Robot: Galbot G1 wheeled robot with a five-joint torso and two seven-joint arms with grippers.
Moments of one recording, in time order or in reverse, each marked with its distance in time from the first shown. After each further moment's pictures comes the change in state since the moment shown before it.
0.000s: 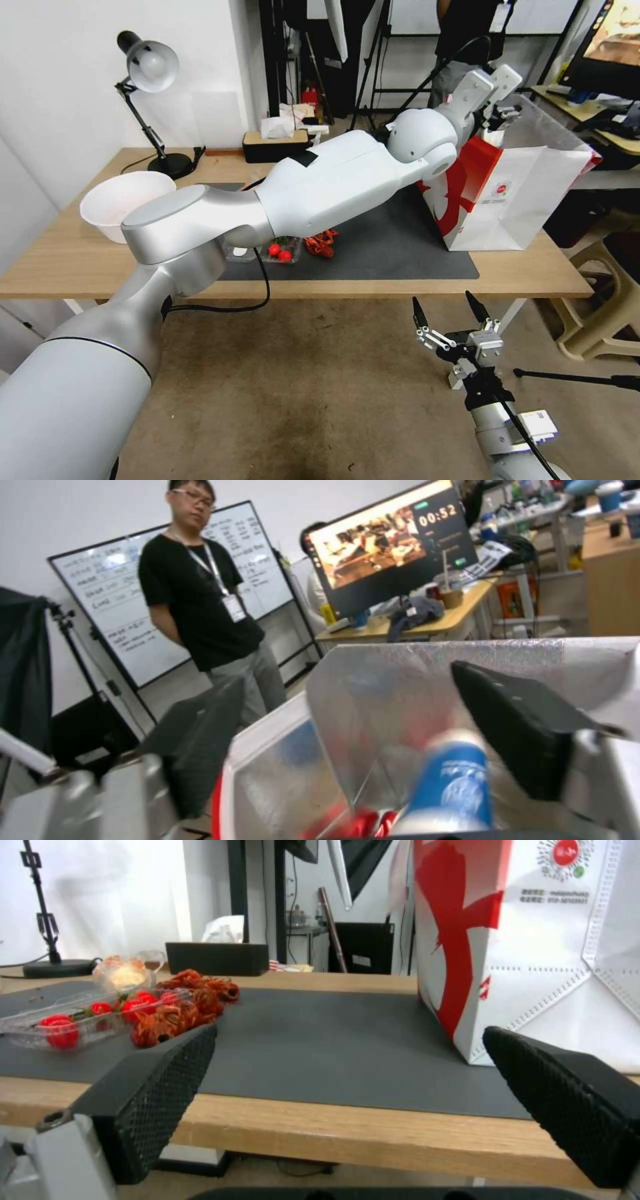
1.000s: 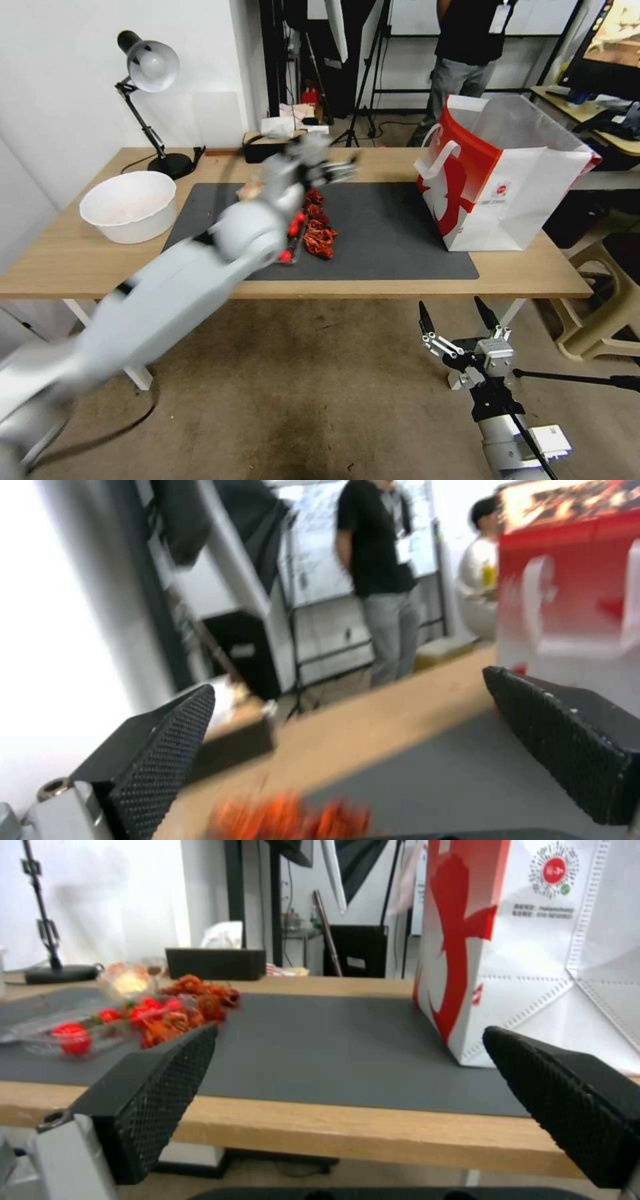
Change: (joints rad) left arm 0.967 0.689 -0.673 -0.766 0.267 -0.056 -0.021; right arm -0.078 0.049 0.021 0.056 -0.033 0.016 -0.010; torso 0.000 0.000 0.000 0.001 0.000
